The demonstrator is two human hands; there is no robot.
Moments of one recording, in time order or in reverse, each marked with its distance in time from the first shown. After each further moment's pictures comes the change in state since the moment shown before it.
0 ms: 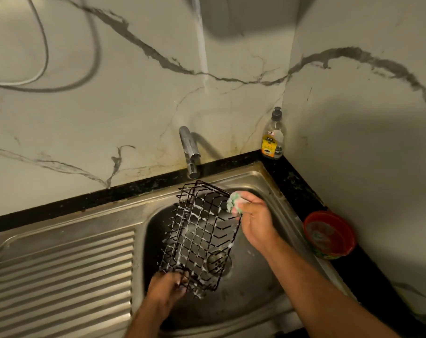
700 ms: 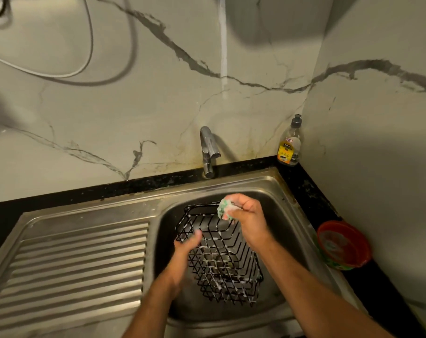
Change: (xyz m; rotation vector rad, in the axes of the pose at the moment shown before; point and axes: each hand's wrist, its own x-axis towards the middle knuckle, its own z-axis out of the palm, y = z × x) left_hand -0.053 0.054 0.010 0.160 -0.292 0.120; right_hand -0.011 0.012 0.036 -0.373 -0.241 -0.182
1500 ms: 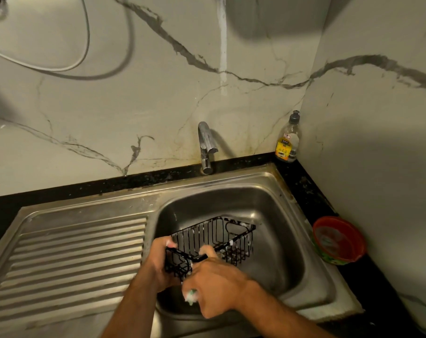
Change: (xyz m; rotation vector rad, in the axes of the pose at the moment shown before) left_hand 0.015 -0.011 -0.026 -0.395 0.142 -0.223; right_hand -0.088 0.008 0.046 -1.232 -0.960 -0.229
